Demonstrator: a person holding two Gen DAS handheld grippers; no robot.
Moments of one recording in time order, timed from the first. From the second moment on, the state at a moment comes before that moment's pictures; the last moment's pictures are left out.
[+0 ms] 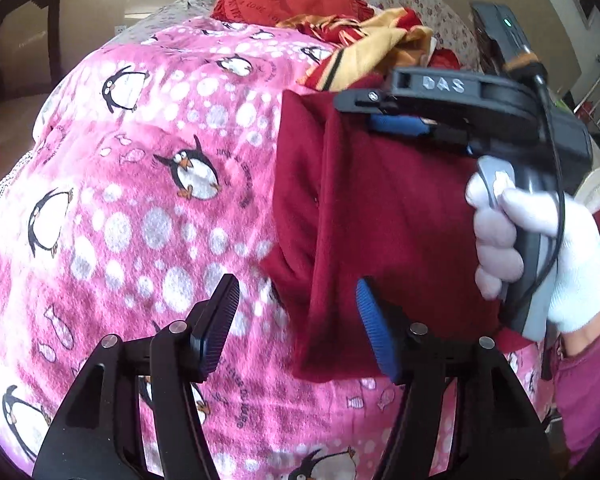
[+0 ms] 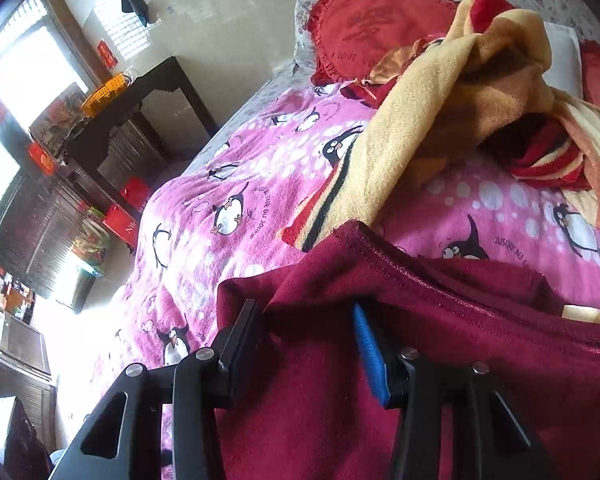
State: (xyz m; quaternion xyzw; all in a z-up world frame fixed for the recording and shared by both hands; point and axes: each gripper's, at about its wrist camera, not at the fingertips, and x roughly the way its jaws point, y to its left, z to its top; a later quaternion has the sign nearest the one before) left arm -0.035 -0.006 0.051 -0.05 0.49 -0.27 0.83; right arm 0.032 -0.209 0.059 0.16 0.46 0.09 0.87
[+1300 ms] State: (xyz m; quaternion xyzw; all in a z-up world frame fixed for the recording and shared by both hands) left arm -0.053 -0.082 0.082 -0.05 0.44 -0.34 0.83; right arm 0.041 -0.176 0.068 0.11 0.56 0.15 0.81
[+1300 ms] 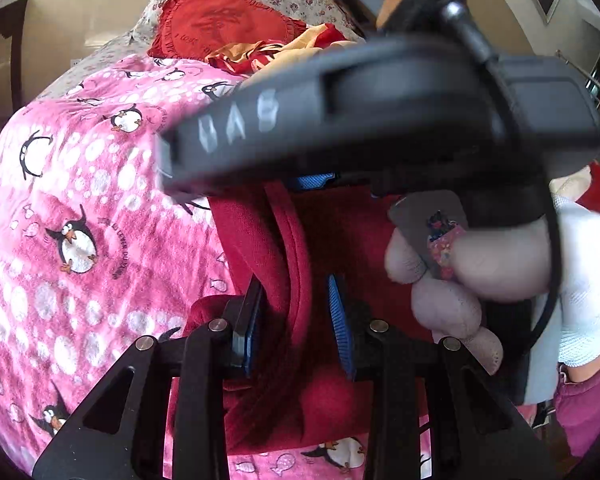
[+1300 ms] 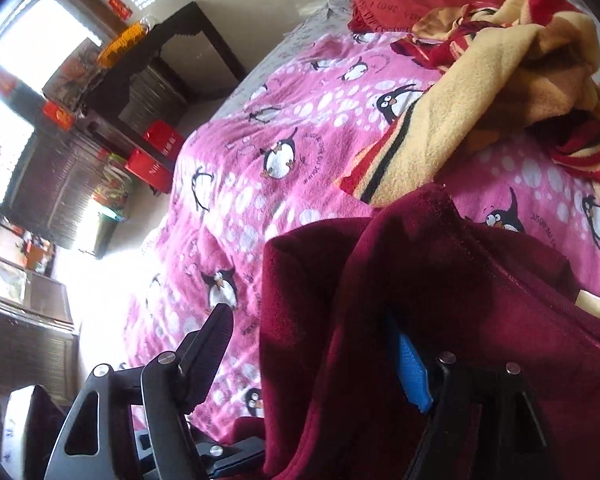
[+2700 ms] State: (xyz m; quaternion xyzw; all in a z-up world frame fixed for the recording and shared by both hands) left arm -0.133 -0.146 0.135 0.03 0.40 -0.46 0.79; right arm -0.089 -0.307 0.127 0.18 0.40 0.08 0.89
